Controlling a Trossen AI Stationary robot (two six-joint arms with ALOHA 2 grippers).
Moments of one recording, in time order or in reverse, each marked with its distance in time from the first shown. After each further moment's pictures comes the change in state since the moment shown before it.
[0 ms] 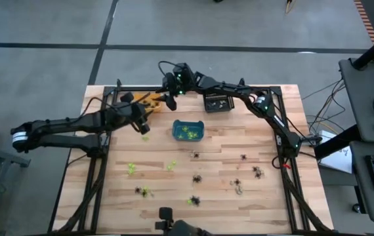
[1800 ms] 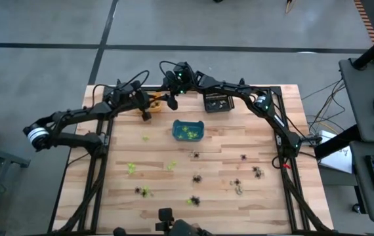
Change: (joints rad) left arm 0.475 0.306 -0.052 0.413 0.562 0.290; right arm -0.002 0.000 -0.007 -0.037 -0.009 -0.136
